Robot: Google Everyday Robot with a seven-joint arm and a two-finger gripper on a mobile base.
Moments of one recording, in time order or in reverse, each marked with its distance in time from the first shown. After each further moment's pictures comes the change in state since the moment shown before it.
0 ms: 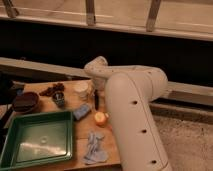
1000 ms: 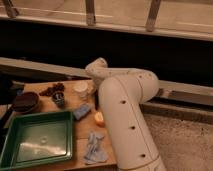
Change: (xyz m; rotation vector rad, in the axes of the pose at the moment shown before) arm -0.031 -0.009 0.036 0.037 -0.012 0.062
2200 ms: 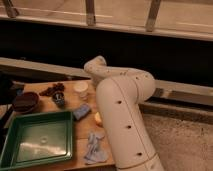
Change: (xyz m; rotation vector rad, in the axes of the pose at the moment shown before) arm -0.002 0.003 -0.004 0.004 0.020 -0.007
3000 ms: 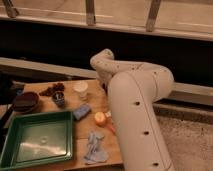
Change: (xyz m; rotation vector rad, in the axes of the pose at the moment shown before) arm -0.012 -0.042 -0.067 -0.026 -0.102 0.028
